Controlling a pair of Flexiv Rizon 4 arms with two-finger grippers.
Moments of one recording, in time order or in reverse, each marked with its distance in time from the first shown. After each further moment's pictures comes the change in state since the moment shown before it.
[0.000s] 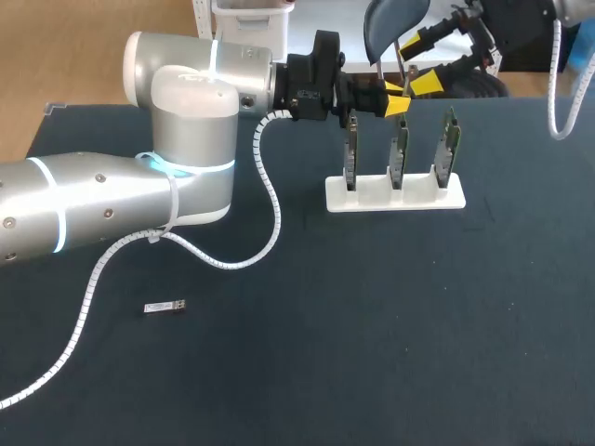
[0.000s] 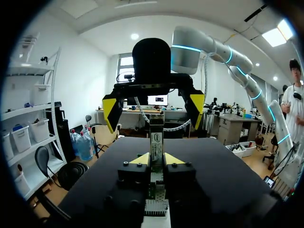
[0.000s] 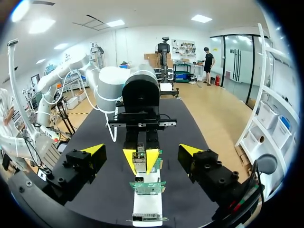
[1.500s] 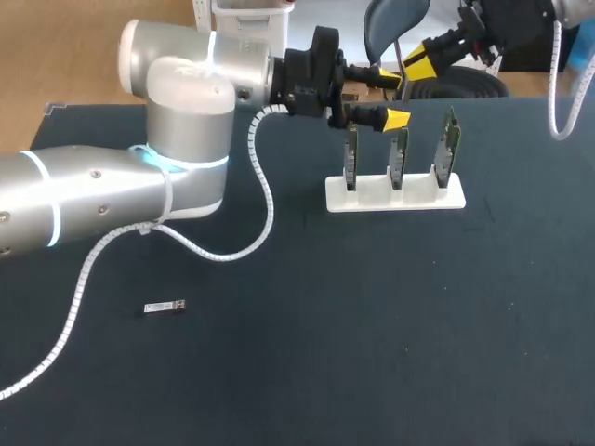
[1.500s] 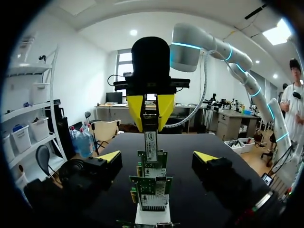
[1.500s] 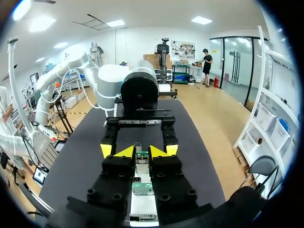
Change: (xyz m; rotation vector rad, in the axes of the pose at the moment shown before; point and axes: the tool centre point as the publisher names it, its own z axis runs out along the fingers) left arm 0.001 0.001 -0.007 0.006 0.058 0.003; right arm 0.000 -0.003 0.000 0.018 -0.007 -0.015
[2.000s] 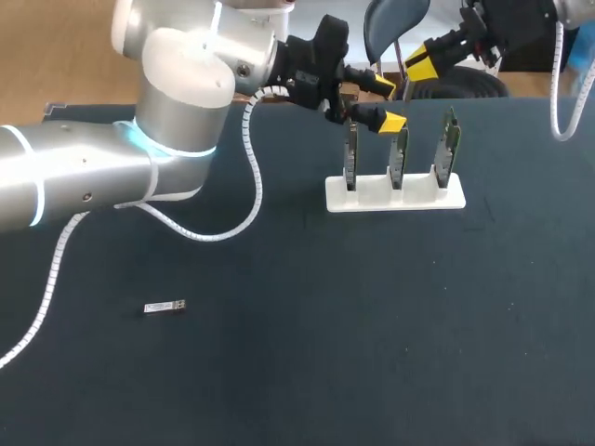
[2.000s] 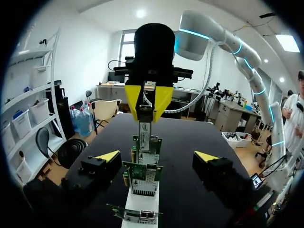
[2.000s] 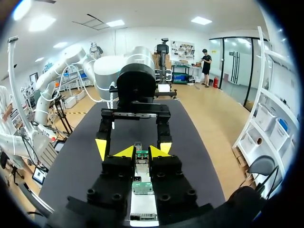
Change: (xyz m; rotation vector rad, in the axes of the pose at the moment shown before) left arm 0.009 -0.013 -0.009 0.000 0.193 -0.092; right arm 0.001 0.001 -0.001 0.006 -0.001 -0.004
